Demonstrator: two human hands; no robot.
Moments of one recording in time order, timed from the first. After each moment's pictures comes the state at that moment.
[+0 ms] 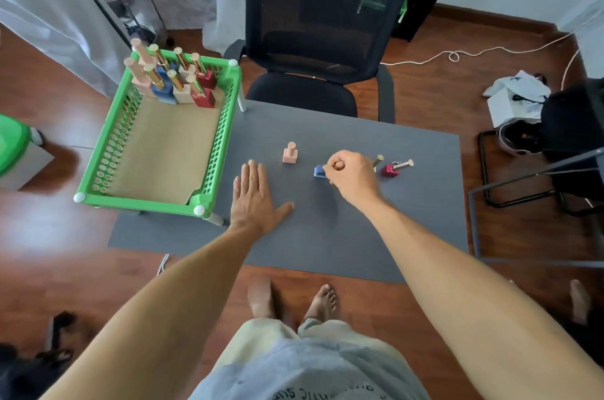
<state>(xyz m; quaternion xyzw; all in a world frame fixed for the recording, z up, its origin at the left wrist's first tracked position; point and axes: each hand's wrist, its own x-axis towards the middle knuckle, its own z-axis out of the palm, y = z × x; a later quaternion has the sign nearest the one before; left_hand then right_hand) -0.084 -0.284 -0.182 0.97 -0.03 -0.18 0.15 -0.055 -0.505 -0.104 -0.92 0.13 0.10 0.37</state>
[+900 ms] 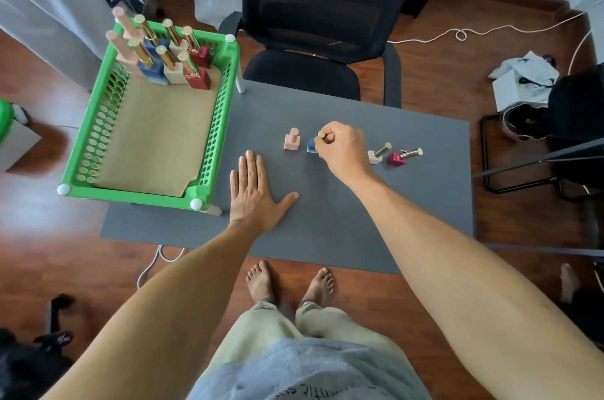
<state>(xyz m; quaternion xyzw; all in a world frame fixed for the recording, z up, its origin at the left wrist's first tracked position) -0.094 -0.281 -0.212 0.98 -0.01 -0.14 0.14 -0.019 -0.479 -0.118 -0.92 0.12 0.06 0.37</state>
